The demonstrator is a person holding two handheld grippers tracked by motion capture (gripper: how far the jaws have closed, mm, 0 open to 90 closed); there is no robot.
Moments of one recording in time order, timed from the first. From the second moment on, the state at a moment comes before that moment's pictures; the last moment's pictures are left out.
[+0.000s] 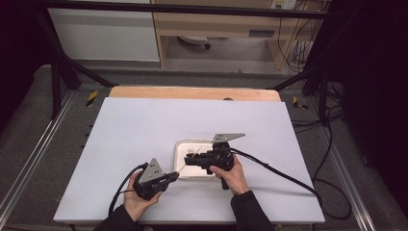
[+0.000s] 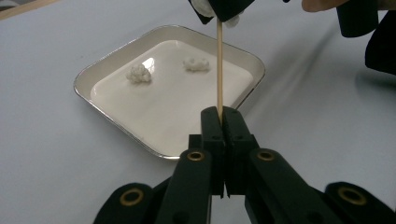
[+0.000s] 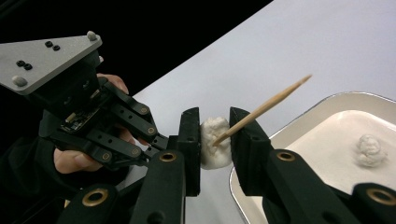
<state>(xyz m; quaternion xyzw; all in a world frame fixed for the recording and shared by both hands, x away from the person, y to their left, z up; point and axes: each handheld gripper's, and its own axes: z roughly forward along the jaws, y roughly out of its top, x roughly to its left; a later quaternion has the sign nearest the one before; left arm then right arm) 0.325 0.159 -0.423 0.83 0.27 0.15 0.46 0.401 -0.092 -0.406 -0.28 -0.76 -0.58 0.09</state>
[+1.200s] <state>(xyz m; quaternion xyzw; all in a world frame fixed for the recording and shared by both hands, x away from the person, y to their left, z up) 0.331 0.176 -0.424 0.82 0.30 0.13 0.46 0.399 -0.116 -0.399 -0.30 -0.80 -0.51 -0.04</state>
